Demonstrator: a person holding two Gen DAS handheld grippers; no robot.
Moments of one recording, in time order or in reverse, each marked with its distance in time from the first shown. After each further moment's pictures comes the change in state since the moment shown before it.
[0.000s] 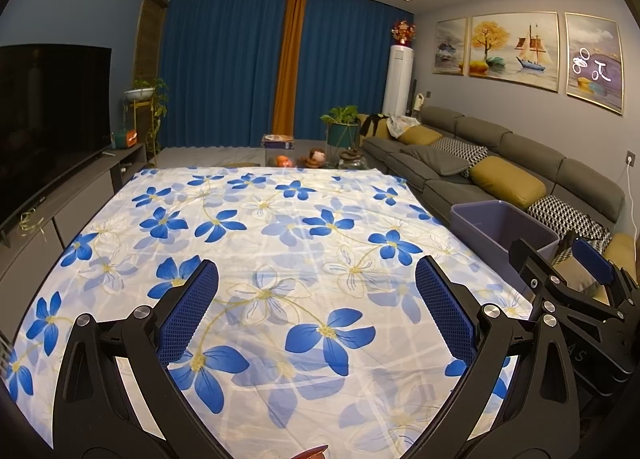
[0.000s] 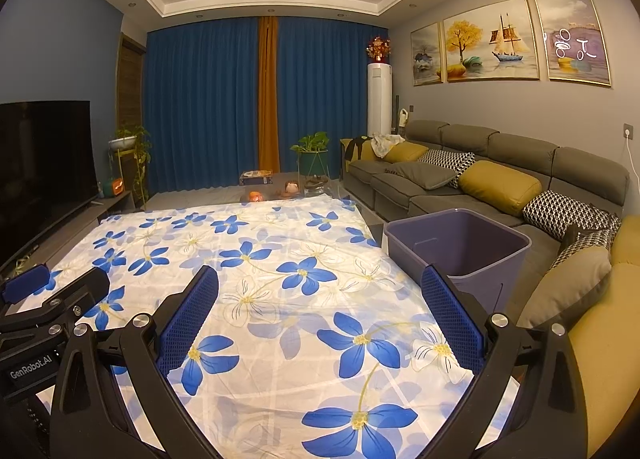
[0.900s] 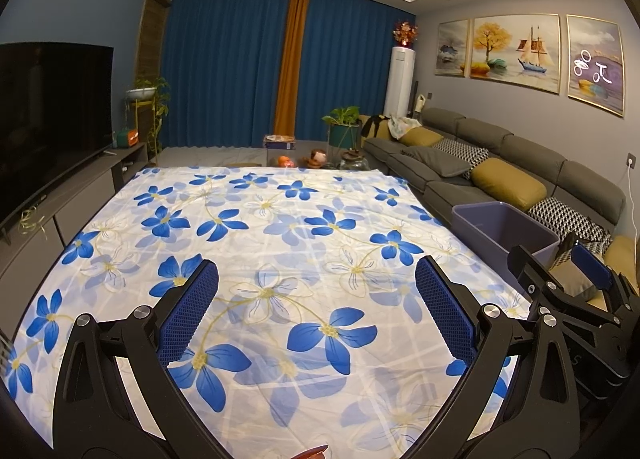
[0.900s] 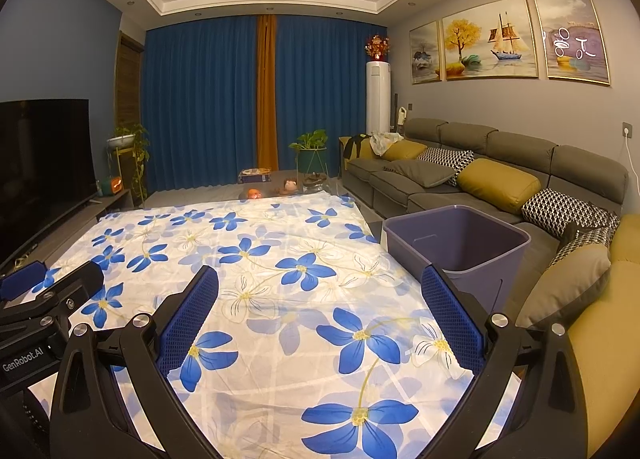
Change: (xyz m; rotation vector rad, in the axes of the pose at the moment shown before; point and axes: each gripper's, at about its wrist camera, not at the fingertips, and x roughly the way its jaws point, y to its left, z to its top) left arm -0.001 0.001 0.000 -0.003 -0.001 0.003; right arm 0.000 -0.002 -0.005 0.001 0.003 -0.003
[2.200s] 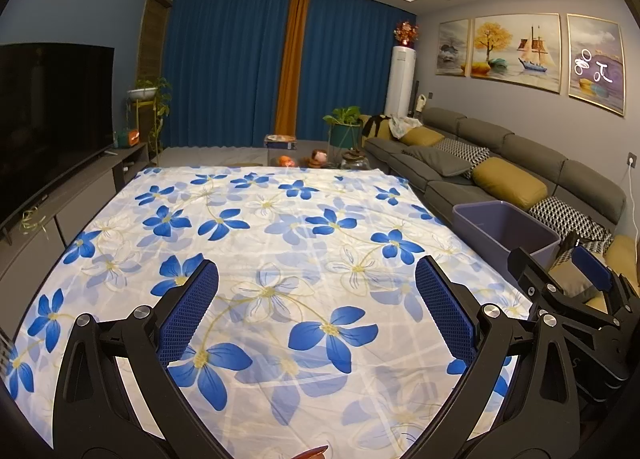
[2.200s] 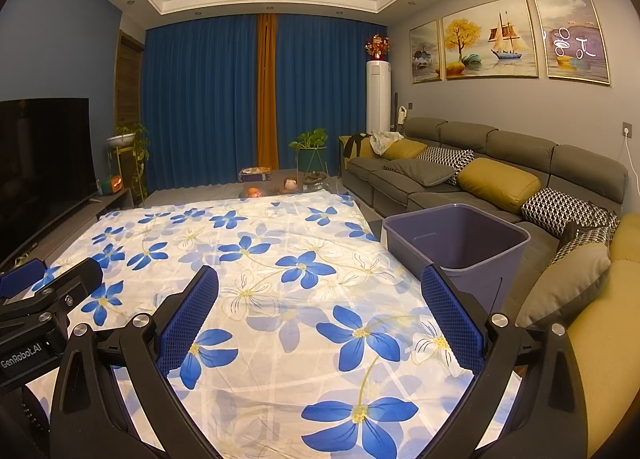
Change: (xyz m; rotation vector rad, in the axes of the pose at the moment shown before) left arm -0.001 0.002 -0.001 -0.001 0.003 -0.001; right arm -0.003 0.001 -0.005 -0.002 0.004 0.000
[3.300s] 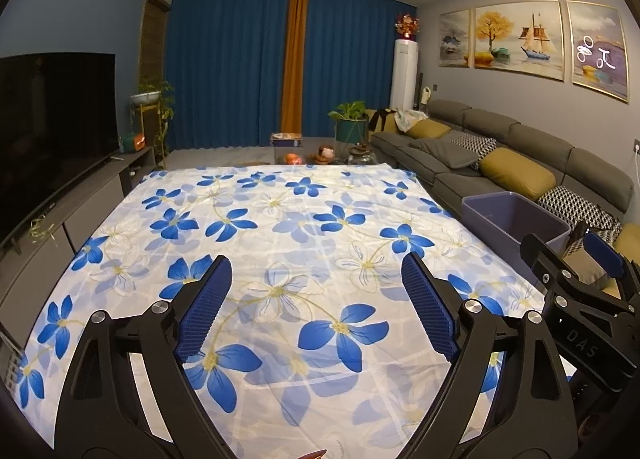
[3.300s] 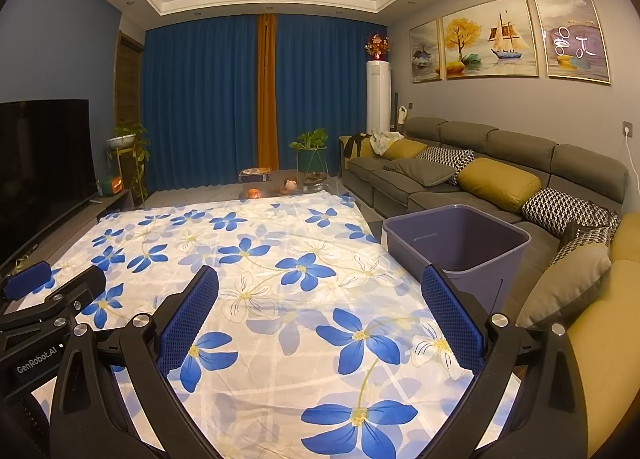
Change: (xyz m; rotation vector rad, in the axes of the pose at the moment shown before) left arm 0.001 -0.003 -0.001 0.035 0.011 0.044; right arm 0.000 -0.001 0.005 0.003 0.000 0.001
